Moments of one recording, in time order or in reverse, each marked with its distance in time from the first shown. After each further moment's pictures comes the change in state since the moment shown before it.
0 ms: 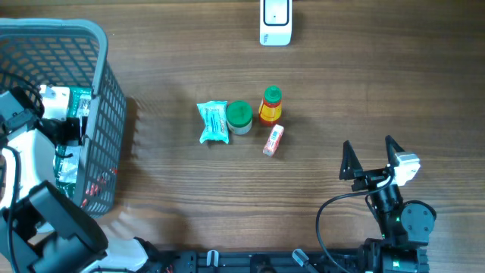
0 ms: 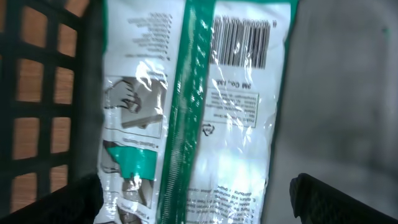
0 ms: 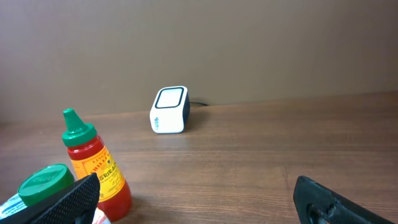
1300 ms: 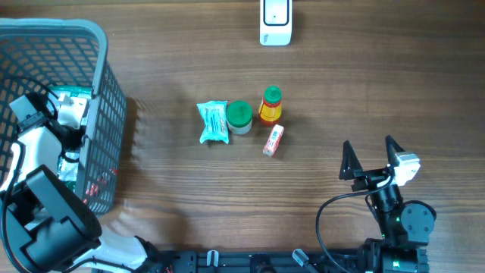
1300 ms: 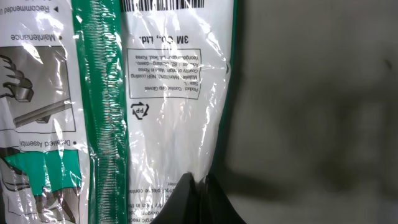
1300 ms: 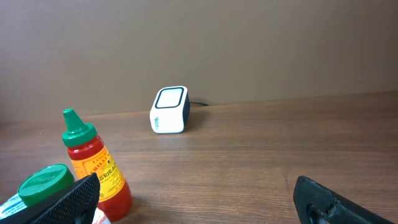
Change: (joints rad) left arm -0.016 0.081 -0.036 0.000 -0.003 0.082; right arm 0.000 0.000 0.000 0.000 0.000 0.000
